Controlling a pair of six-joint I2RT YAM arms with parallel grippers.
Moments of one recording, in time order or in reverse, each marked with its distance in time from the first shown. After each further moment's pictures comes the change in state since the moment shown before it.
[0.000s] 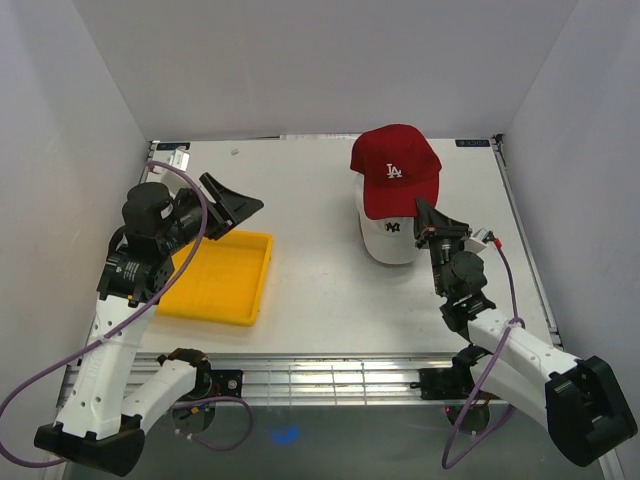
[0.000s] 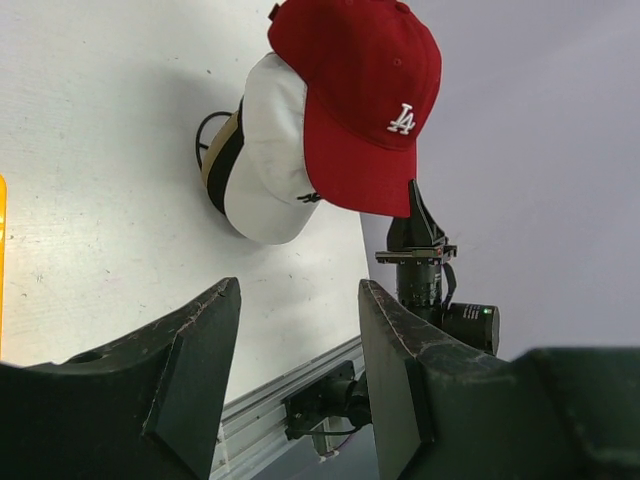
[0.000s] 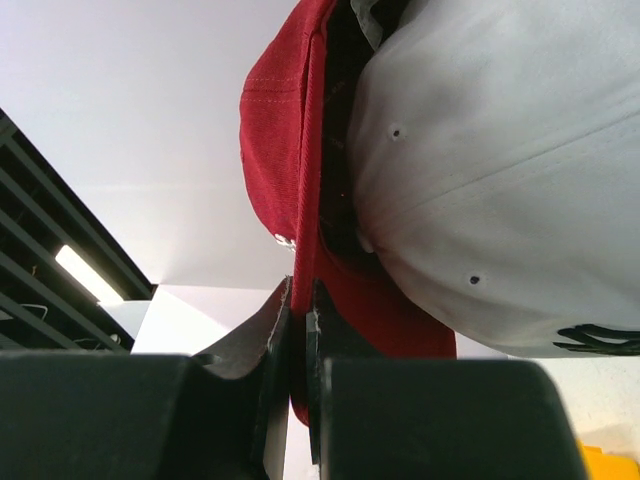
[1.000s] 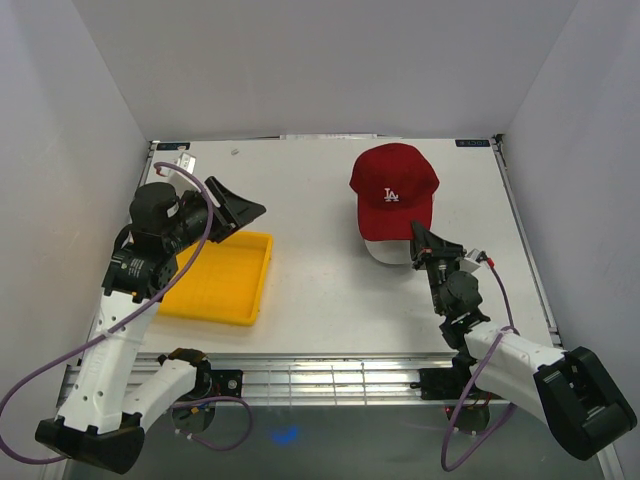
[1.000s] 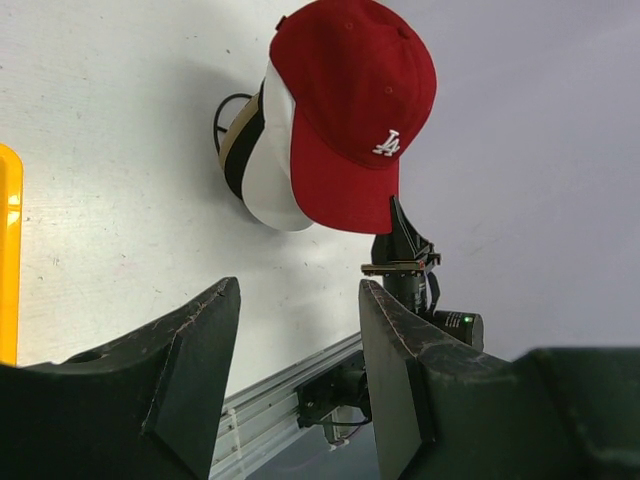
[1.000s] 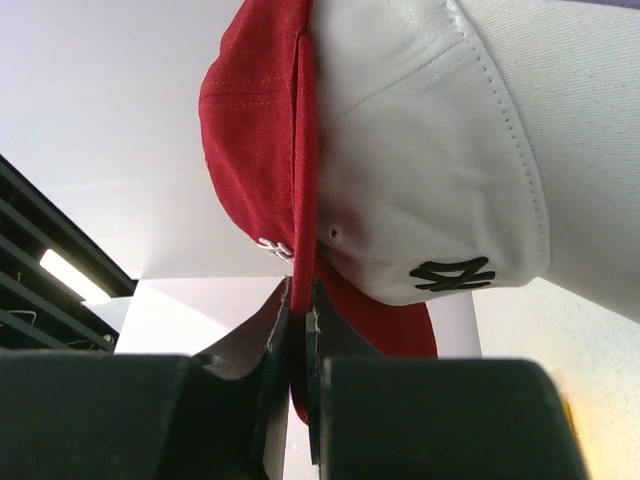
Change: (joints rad) left arm -0.005 0.014 -0.024 -0.019 -0.002 0.020; right arm 0.023 0.032 -0.200 0.163 -0.014 0.048
